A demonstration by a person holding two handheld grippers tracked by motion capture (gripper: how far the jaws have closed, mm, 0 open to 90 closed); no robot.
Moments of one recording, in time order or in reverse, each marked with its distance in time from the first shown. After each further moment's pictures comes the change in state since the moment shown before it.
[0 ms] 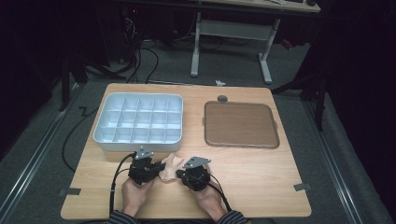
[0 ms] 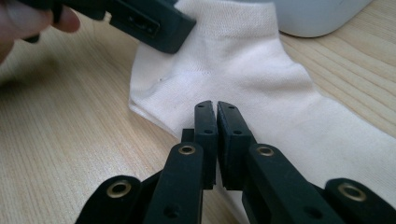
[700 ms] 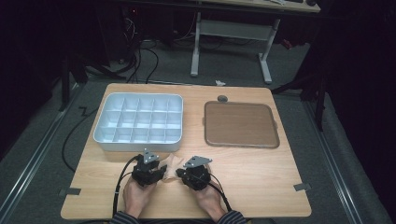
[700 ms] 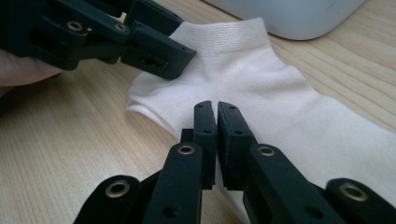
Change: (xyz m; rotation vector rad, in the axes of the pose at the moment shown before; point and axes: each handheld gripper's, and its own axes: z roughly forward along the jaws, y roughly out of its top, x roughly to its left) left arm -0.008 -0.008 0.016 0.037 0.168 0.081; right arm -0.002 -0.001 0.001 -0.019 0.003 0.021
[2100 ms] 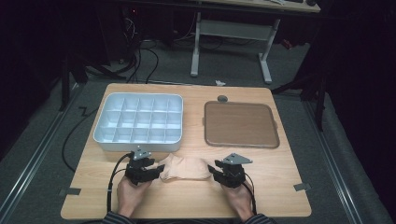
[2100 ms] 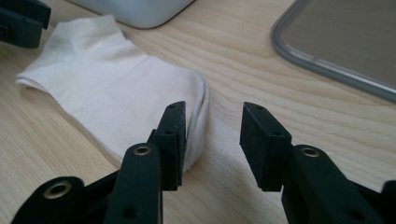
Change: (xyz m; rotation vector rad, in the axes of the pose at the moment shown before) left arm 0.016 0.002 -0.016 -0.021 -0.092 -0.059; right arm -0.065 -0.037 -0.076 -0.085 -0.191 0.123
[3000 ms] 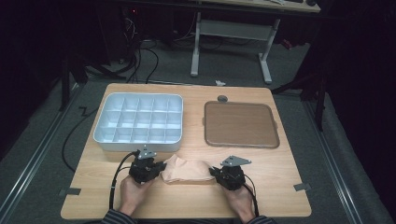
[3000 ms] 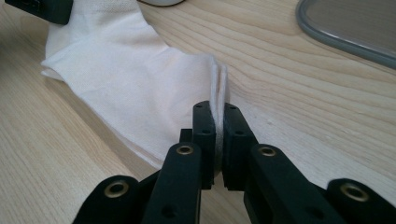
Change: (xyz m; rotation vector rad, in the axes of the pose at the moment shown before) left arm -0.006 0.009 0.003 0.026 -0.071 0.078; right arm 0.003 -0.005 0.004 0.072 0.073 -0.014
